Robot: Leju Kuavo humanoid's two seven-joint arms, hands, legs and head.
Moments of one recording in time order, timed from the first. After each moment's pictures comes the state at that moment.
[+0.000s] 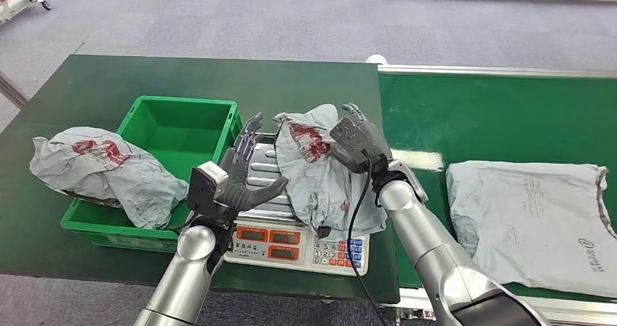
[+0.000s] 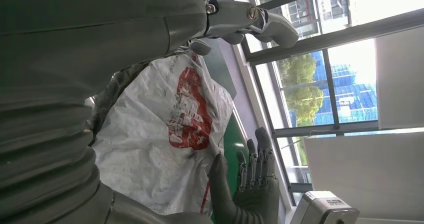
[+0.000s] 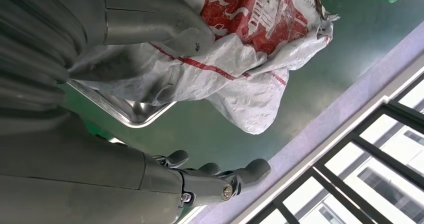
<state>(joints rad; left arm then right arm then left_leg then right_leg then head) -0.30 -0.18 -0.17 -1.11 -0.16 -0.16 -0.53 -0.73 0.20 0.37 -0.68 0.42 -0.08 -0.24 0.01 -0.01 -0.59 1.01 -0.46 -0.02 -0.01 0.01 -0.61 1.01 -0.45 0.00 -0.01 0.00</state>
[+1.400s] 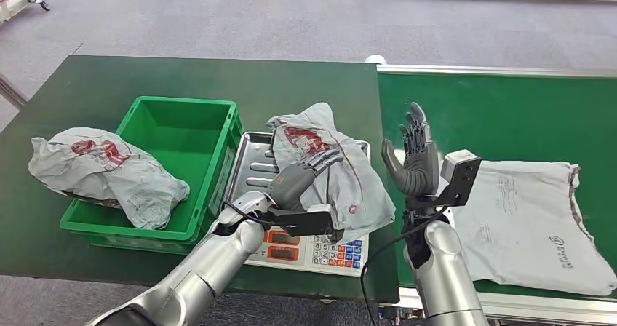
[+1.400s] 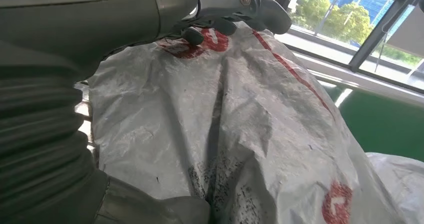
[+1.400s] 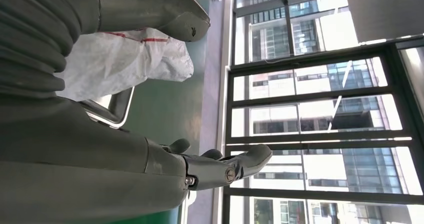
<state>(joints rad) -0.57 -0.18 -0.43 -0.62 -0.84 0.02 -0.54 -0.36 0.20 0.11 -1.19 -0.09 0.07 -0.52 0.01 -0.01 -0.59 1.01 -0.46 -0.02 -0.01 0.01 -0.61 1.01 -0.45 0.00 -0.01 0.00</state>
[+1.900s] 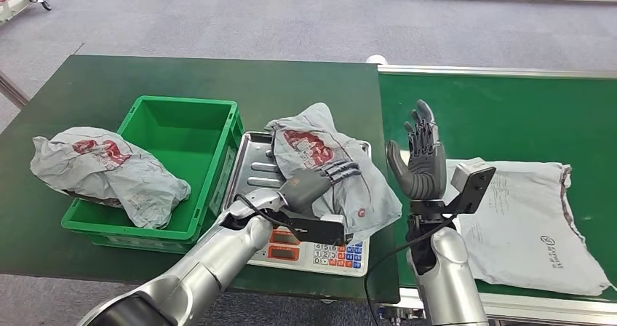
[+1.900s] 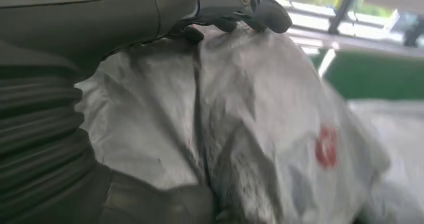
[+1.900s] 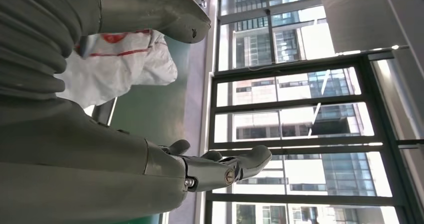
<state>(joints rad) -0.65 -0.20 -0.52 -0.53 -0.94 -0.10 -0.57 -0.32 0.20 0.11 -1.30 -0.11 0.10 -0.52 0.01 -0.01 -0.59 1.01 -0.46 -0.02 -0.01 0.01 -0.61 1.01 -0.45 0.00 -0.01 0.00</state>
